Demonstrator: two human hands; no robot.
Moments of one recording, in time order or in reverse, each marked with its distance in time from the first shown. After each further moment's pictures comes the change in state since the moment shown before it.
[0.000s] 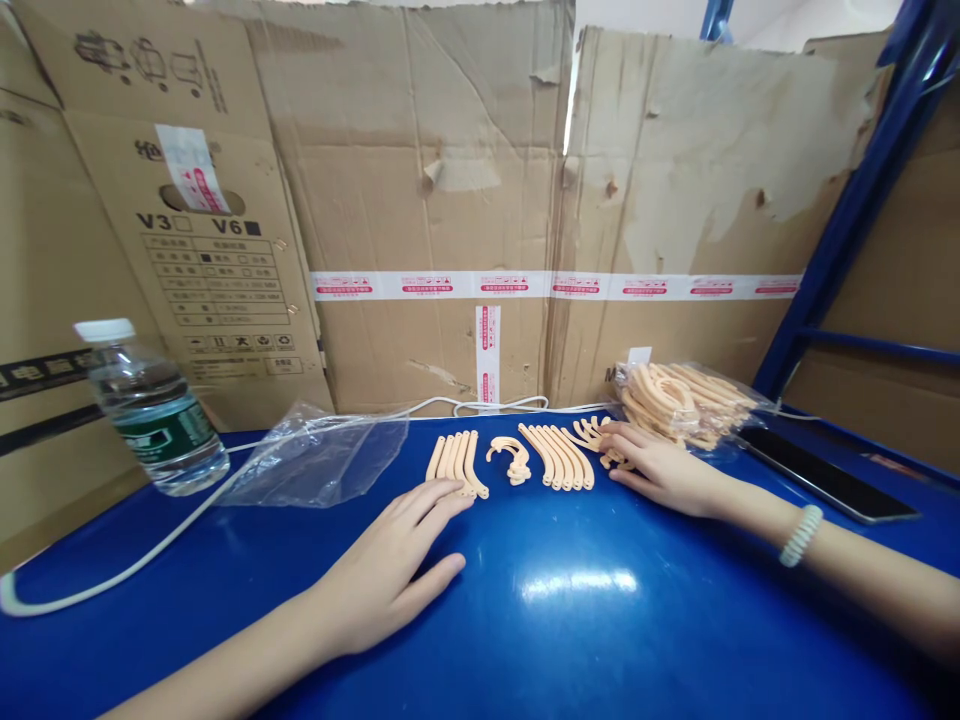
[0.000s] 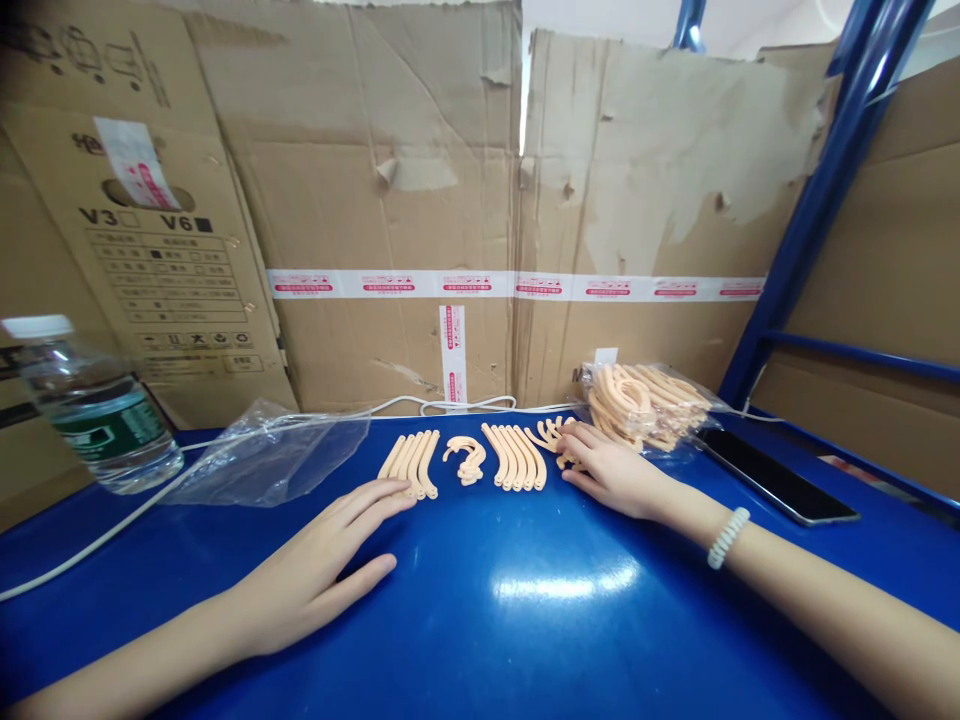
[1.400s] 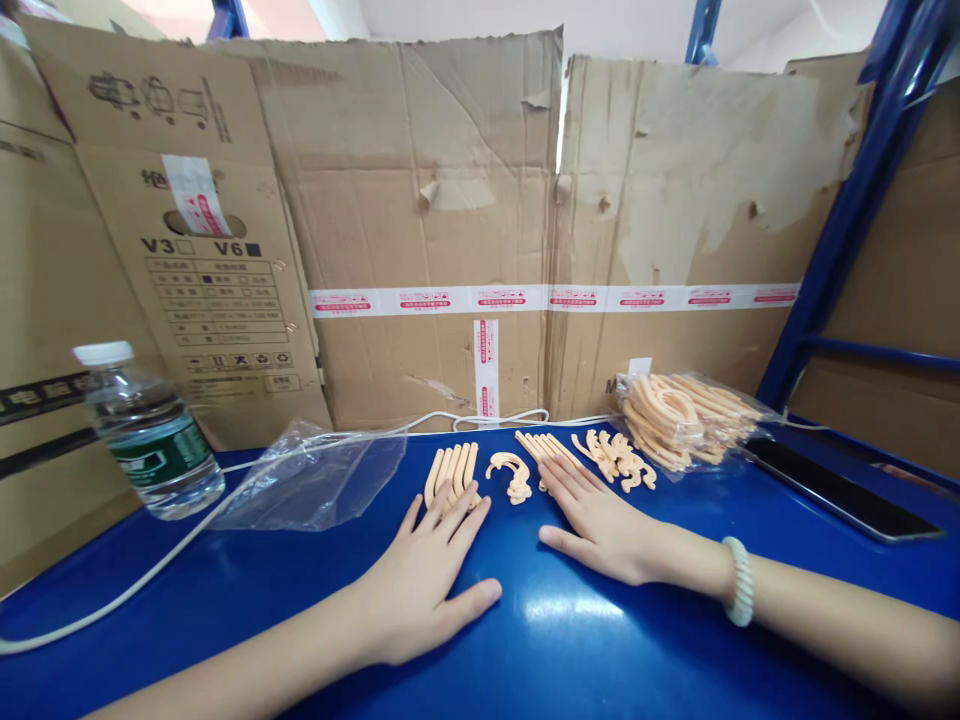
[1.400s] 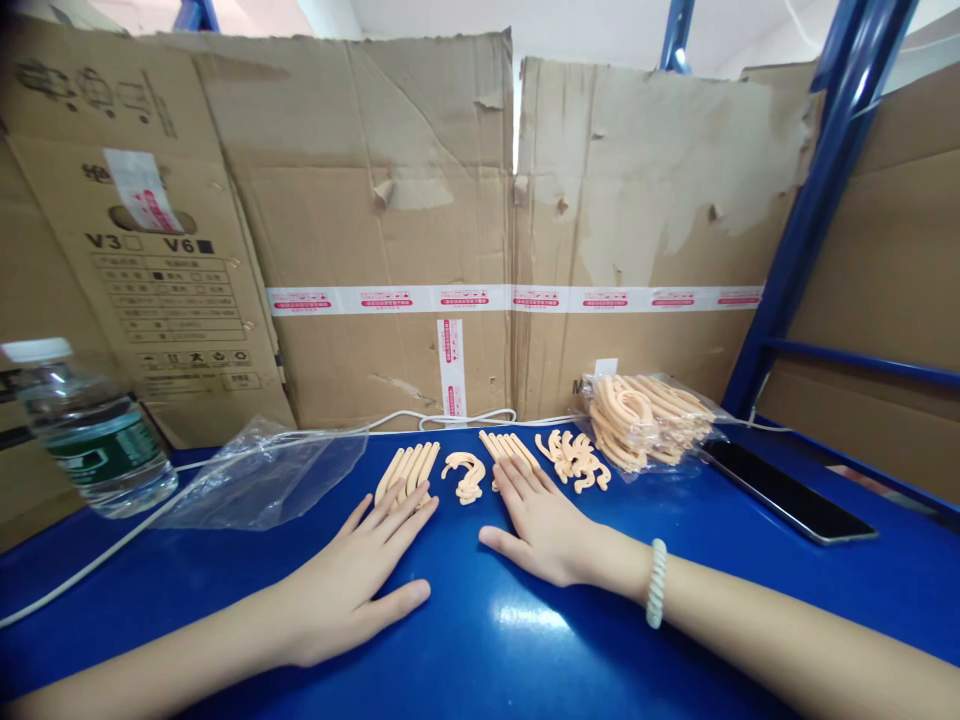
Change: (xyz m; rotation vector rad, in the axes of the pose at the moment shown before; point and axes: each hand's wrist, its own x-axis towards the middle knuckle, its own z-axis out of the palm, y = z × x) left_hand 0.036 0.019 -0.001 0.114 -0.422 -0.246; right_hand 0.039 -0.088 0.025 0.029 -0.290 0.143
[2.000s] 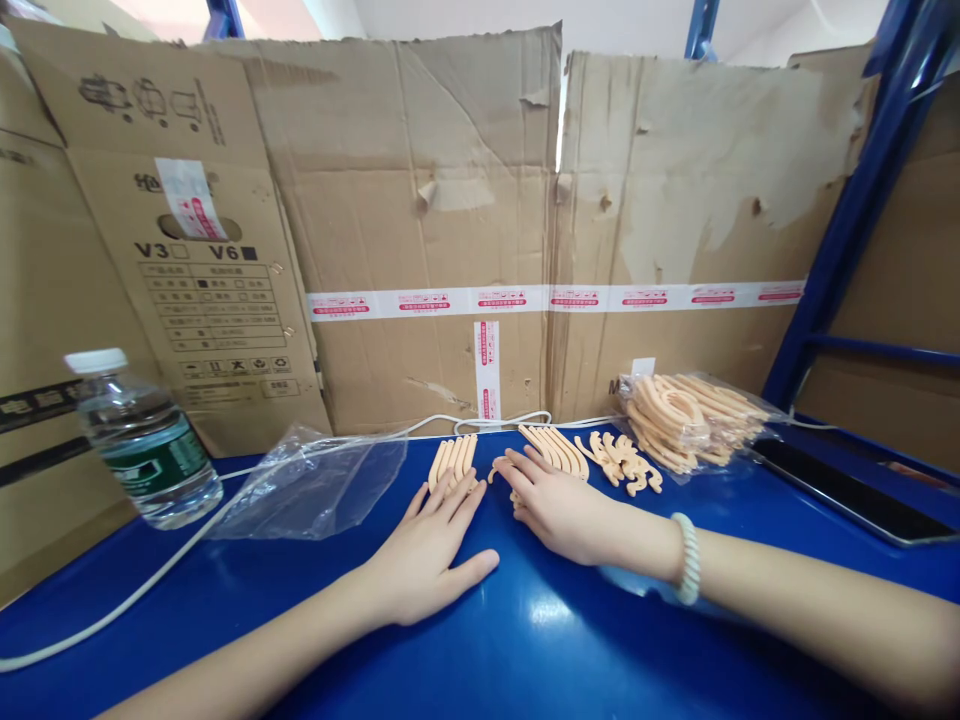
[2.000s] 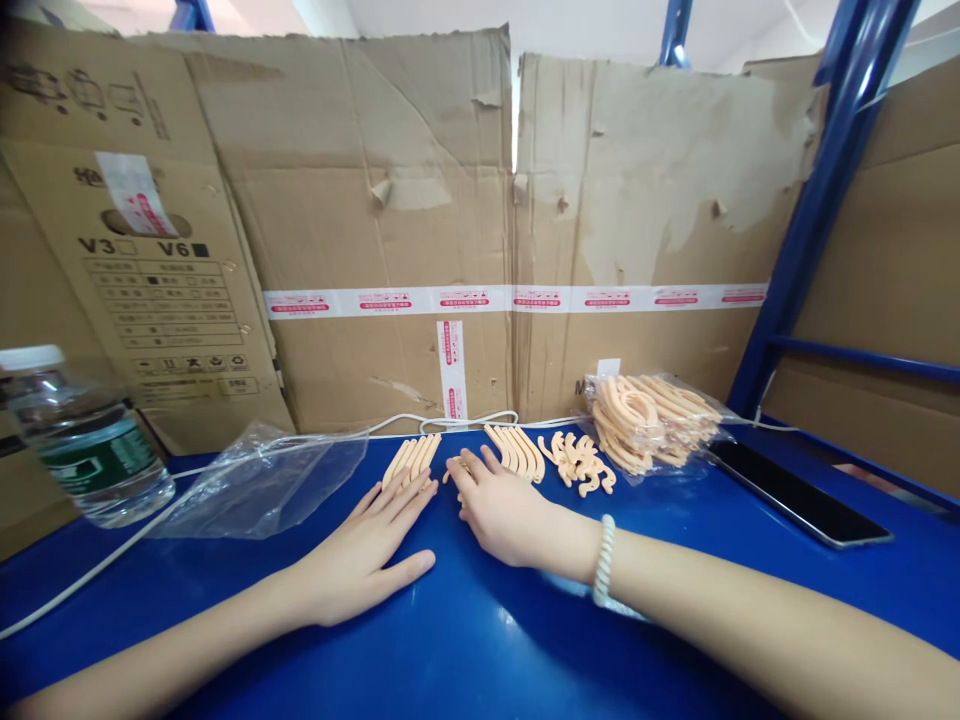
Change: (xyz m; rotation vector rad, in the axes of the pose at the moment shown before) left_hand 0.024 -0.023 0.007 -0.027 0.110 0.047; right_hand 0.036 -0.030 -0.011 0.000 0.218 -0.208
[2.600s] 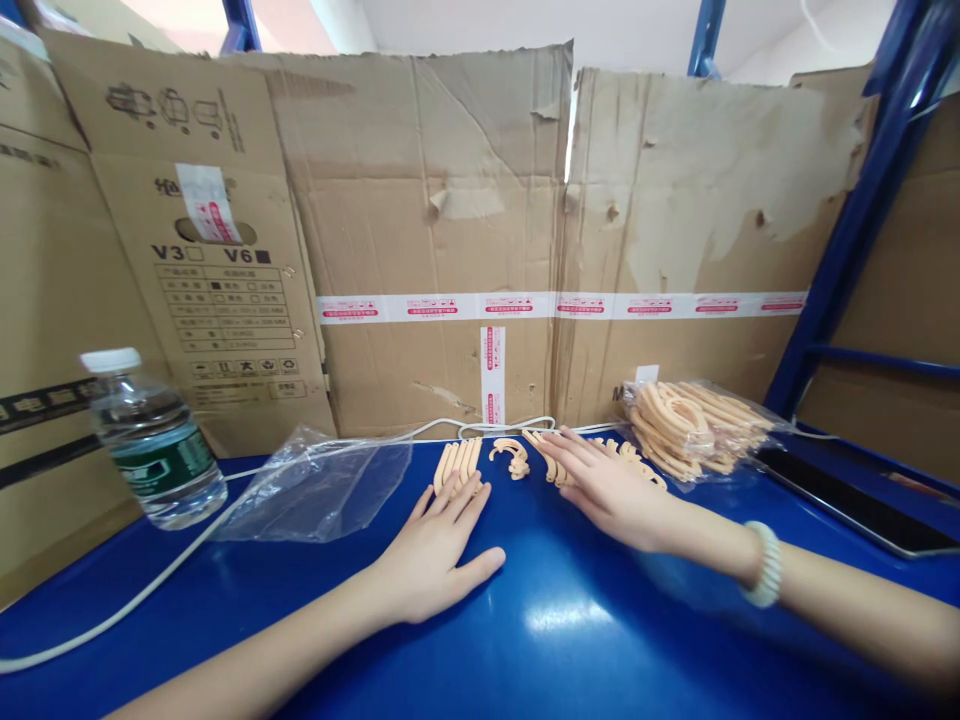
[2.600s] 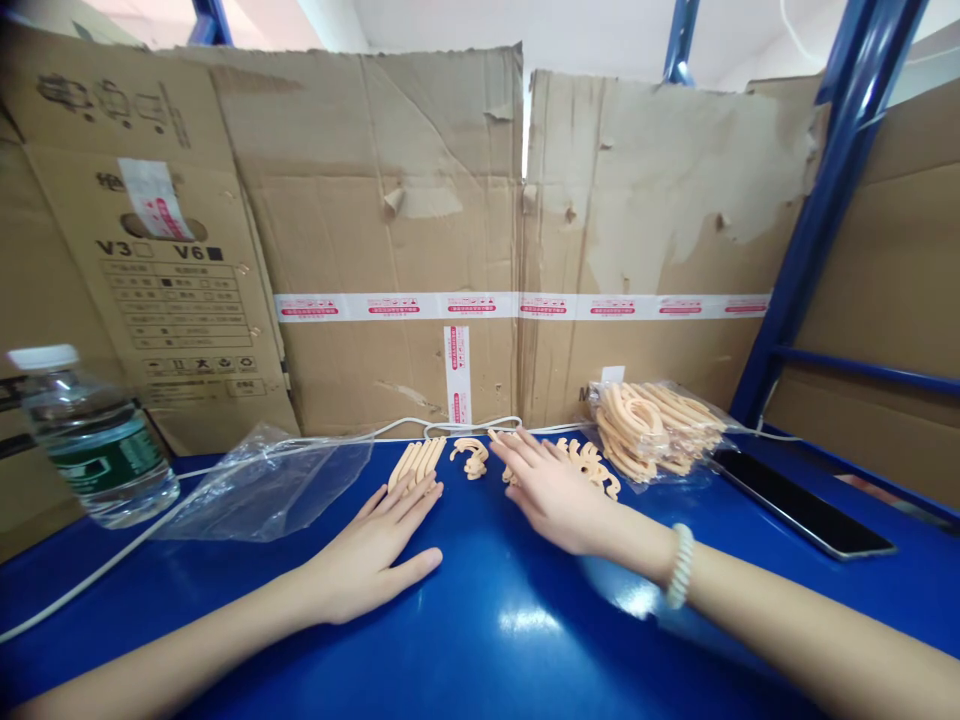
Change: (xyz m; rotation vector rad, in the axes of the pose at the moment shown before) left_hand 0.003 -0.004 0.001 -0.029 0.021 -0.004; right_hand -0.027 0.048 -0.013 -0.049 0.107 0.079
